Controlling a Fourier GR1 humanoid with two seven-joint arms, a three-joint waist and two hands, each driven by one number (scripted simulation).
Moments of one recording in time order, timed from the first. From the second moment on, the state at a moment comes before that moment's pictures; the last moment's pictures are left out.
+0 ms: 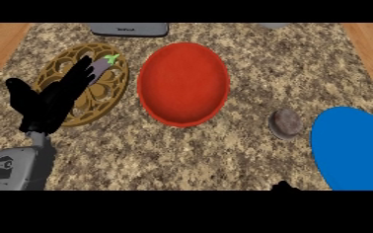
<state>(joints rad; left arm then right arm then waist) -0.24 0.26 0.11 -1.50 0.12 -0.22 0.28 -0.03 -0.10 0.87 -2.44 1.41 0.53 1.06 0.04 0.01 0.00</state>
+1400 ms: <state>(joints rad) -0.30 0.22 0.06 -1.48 0.10 -0.21 0.29 -0.62 -0.01 0.29 -1.68 1.01 0.18 0.99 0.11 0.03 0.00</state>
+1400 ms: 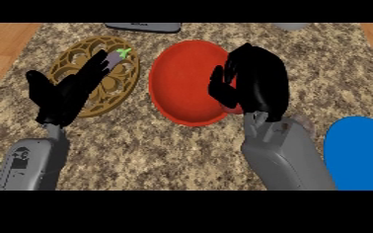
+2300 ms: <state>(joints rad) -0.32 0.20 0.05 -1.47 0.09 -0.20 0.29 -0.99 0.00 0.02 -0.88 0.60 -0.42 0.64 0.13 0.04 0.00</state>
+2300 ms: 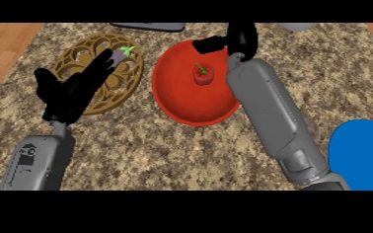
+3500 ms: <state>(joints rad) -0.16 0.27 0.17 -1.53 0.13 -0.22 0.29 -0.82 -0.08 0.11 -1.13 0.61 -0.54 0.43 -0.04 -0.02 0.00</state>
